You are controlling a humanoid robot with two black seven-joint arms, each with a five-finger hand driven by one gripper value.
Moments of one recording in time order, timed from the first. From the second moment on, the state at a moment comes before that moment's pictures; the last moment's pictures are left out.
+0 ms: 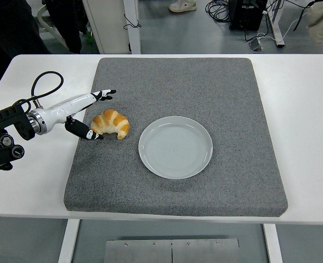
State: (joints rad) left arm -1.13 0.70 0.20 -1.26 0.95 0.29 -0.23; right arm -0.08 0.00 0.01 0.13 -0.11 0.03 0.41
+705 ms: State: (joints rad) left arm -1.04 0.53 0.15 -1.04 0.93 0.34 -0.31; right arm -0.08 0.00 0.01 0.13 -0.11 0.03 0.41
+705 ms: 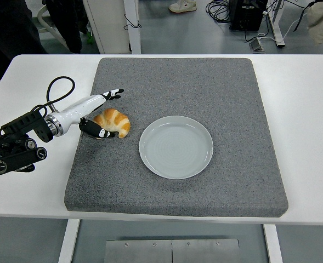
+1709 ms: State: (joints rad) left arm -1.06 0.53 0.17 -1.00 0.90 0.34 -0.36; right arm -0.08 0.00 0.01 0.13 -0.11 0.03 0.41
